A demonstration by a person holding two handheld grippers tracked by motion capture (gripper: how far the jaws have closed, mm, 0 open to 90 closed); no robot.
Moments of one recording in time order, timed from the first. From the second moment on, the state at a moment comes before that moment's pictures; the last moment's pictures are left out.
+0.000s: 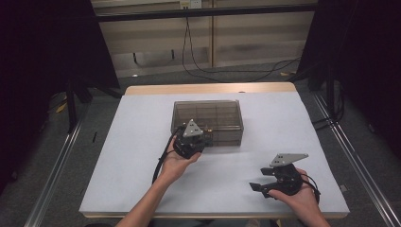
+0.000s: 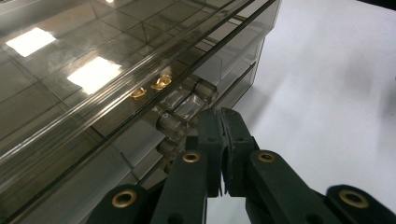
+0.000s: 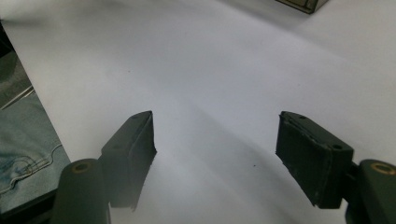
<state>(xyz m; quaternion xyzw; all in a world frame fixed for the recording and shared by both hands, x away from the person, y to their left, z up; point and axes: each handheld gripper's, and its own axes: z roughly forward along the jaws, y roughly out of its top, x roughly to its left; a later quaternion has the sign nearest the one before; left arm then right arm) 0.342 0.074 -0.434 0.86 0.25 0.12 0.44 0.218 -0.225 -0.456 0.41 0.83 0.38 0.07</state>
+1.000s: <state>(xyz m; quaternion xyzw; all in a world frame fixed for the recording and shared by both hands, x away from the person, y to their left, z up) 0.344 0.071 -0.431 0.85 0.25 0.12 0.44 0.218 -0.225 -0.457 0.41 0.83 0.37 0.07</state>
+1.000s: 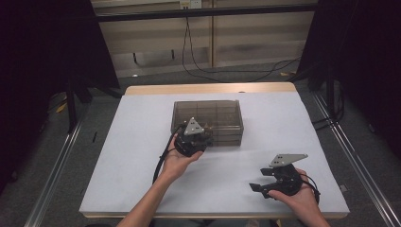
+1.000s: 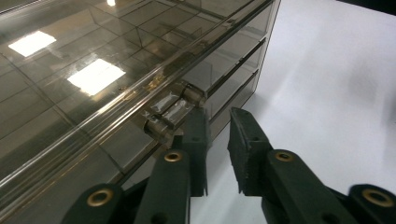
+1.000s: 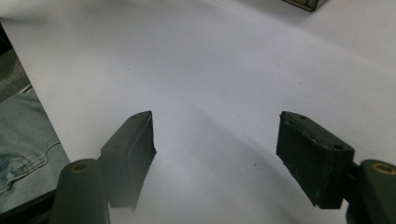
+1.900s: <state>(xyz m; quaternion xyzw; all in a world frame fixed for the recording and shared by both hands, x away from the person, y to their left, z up) 0.316 0.101 -0.408 0.86 0.22 0.09 0.45 0.219 -0.231 -0.451 0.42 0.80 0.42 0.08</state>
